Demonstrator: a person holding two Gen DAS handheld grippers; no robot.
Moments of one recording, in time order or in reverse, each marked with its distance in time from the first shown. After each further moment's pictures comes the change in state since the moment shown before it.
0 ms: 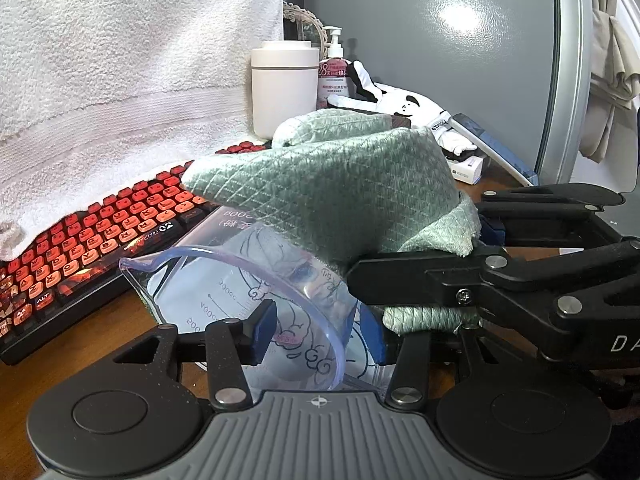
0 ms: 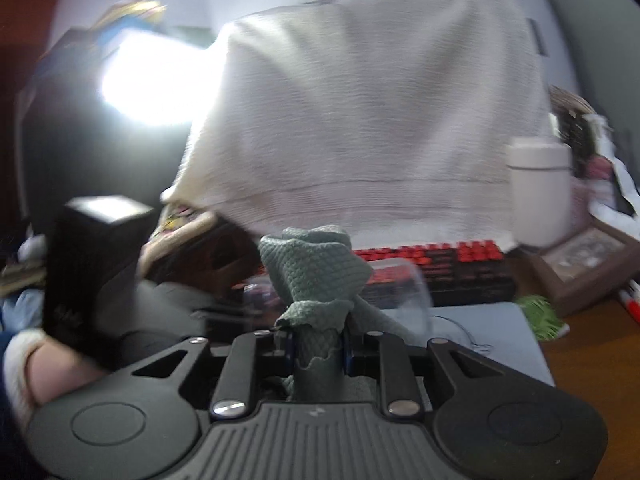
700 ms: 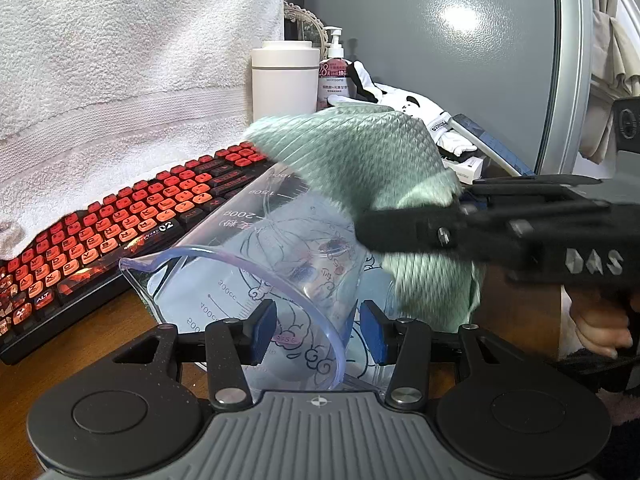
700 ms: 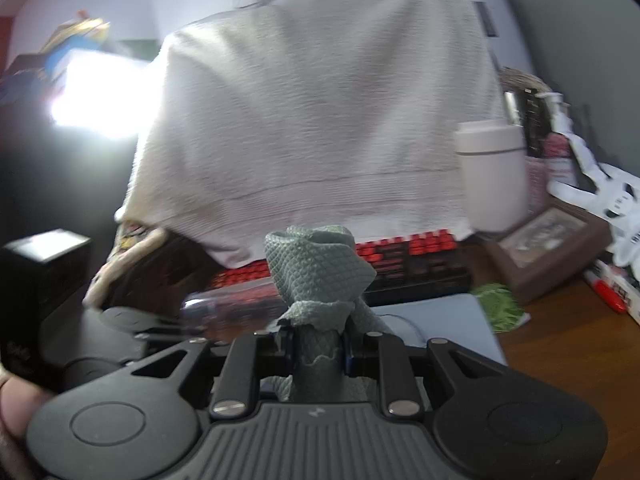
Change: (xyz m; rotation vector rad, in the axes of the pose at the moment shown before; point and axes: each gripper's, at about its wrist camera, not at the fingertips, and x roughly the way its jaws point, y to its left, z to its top) left arm 0.000 0.000 -0.001 0.000 -0.001 -0.001; right arm 0.004 -0.026 0.005 0.097 0.013 -0.075
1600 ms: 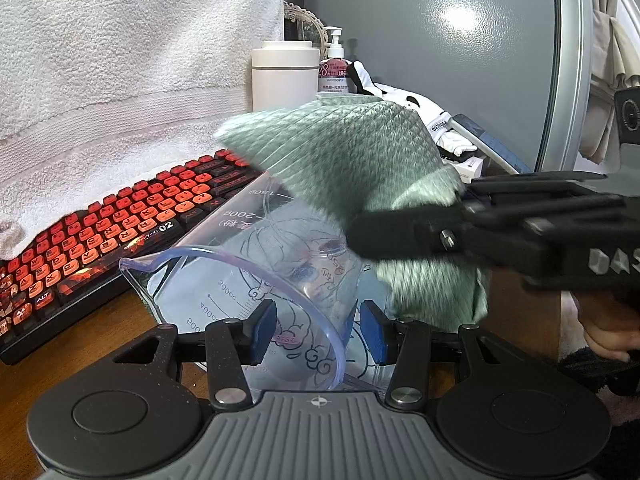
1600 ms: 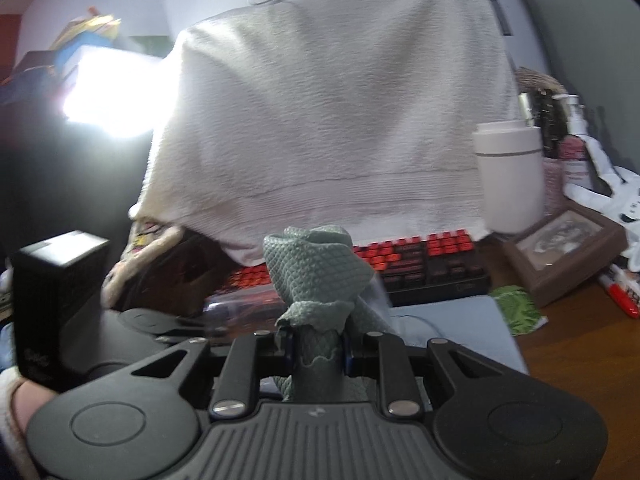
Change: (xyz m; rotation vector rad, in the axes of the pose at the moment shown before) left arm 0.000 0.001 0.000 0.001 0.000 0.001; right arm 0.001 0.007 0.005 0.010 0.017 0.043
